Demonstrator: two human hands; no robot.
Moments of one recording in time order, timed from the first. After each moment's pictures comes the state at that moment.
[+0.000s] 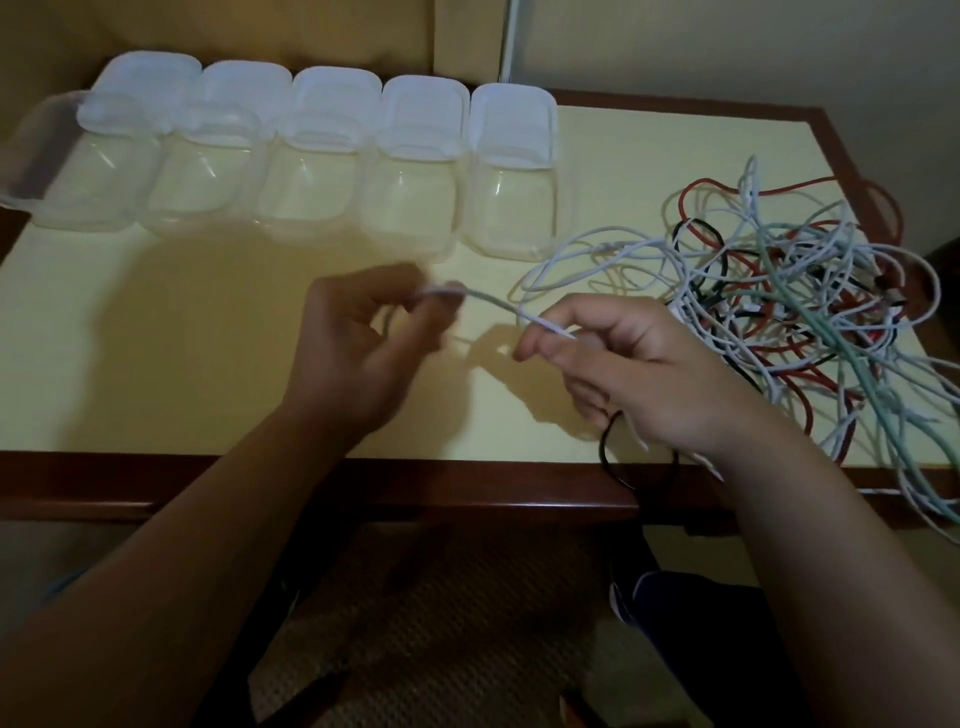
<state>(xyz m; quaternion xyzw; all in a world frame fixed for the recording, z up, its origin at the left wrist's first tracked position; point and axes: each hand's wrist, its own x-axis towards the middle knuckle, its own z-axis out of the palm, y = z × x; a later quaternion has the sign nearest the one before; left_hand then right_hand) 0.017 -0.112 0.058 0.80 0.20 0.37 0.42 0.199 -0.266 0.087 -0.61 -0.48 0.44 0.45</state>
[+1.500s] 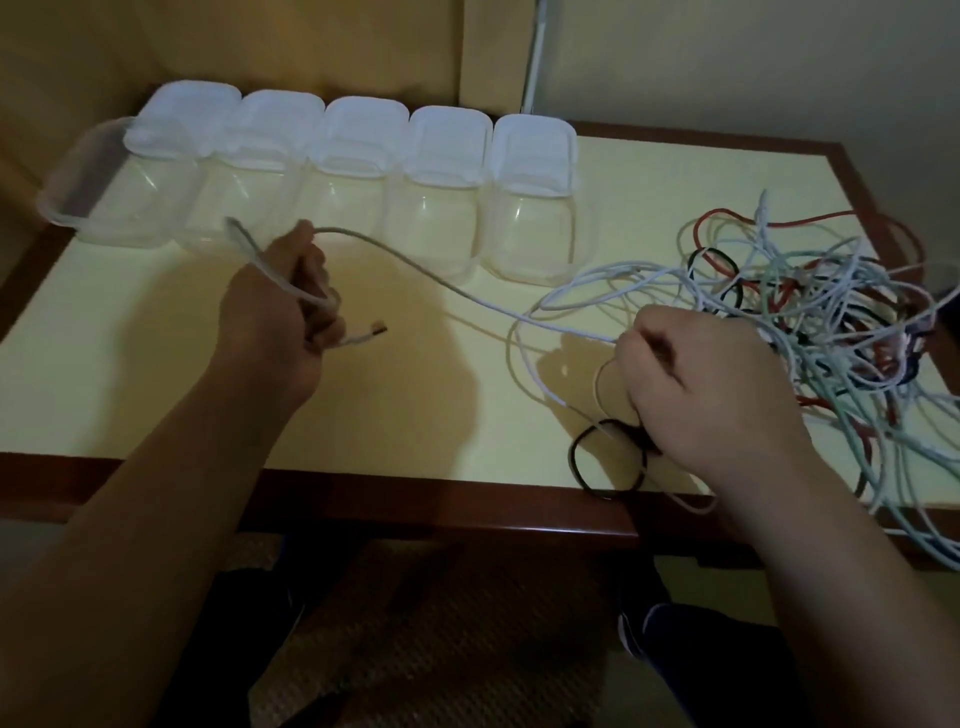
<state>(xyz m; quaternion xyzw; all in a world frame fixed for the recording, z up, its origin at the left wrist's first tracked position) 0.001 -0.043 0.057 0.37 0.39 0.40 0.74 0.205 -0.274 0.092 -0.84 -0.48 0.04 0.25</state>
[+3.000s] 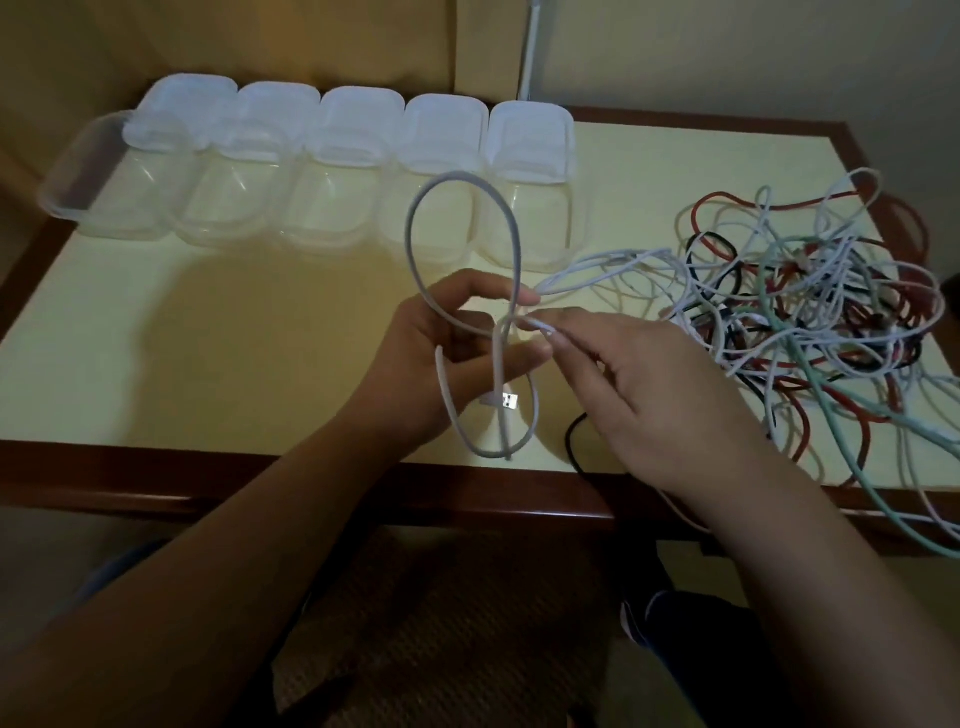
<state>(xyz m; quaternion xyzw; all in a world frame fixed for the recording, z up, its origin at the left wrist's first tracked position) 0.038 -0.136 0.057 0.67 0.20 0.27 0.66 0.189 -0.271 0.081 -0.74 -0.61 0.09 0.27</state>
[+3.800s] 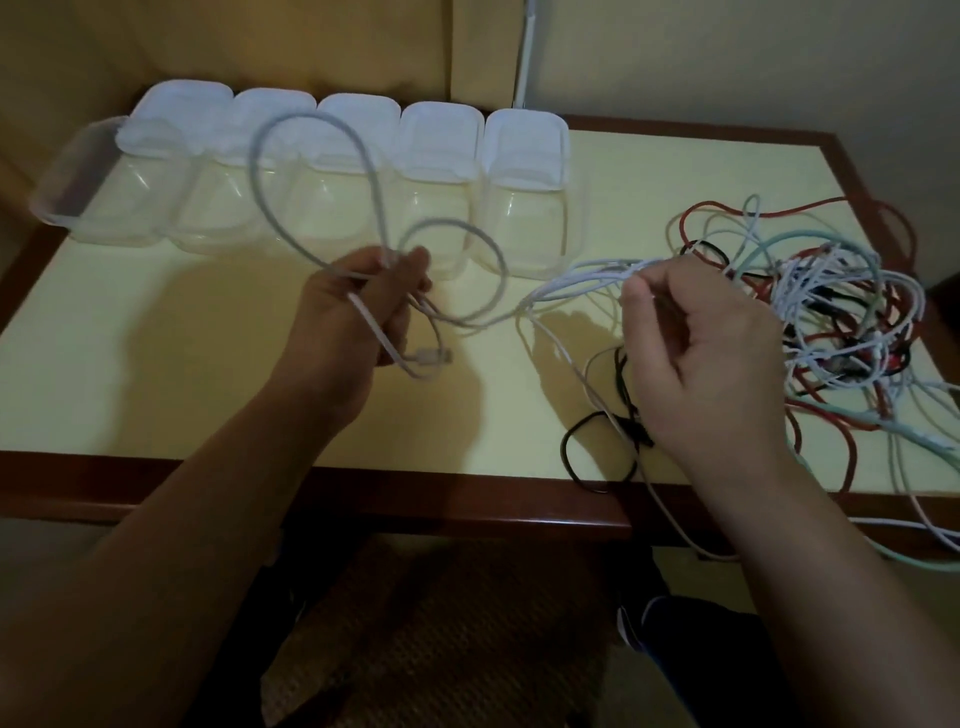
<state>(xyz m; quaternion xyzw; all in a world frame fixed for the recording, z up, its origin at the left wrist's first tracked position) 0.026 -0.088 0.060 0.55 0.32 0.35 0.69 0.203 -0.272 0.082 -0.77 -0.49 -0.07 0.41</state>
